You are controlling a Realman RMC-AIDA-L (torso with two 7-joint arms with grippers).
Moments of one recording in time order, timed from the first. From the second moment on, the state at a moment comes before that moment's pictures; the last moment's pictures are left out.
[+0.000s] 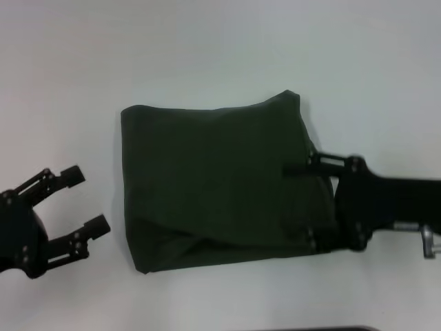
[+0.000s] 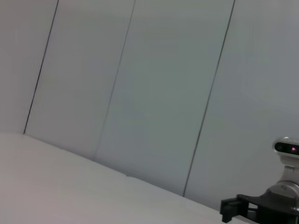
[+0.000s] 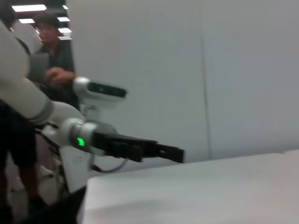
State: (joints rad) left arm -0.14 -2.11 -2.65 -0.62 -1.23 1.96 -1.06; right arm 0.37 2.09 -0.76 -0.48 -1.92 -1.82 0.87
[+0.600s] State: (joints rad) left arm -0.21 -2.09 -2.63 -0.56 -1.03 1.98 -0.99; right arm 0.39 2.09 -0.83 -0.41 -1.96 -1.81 0.78
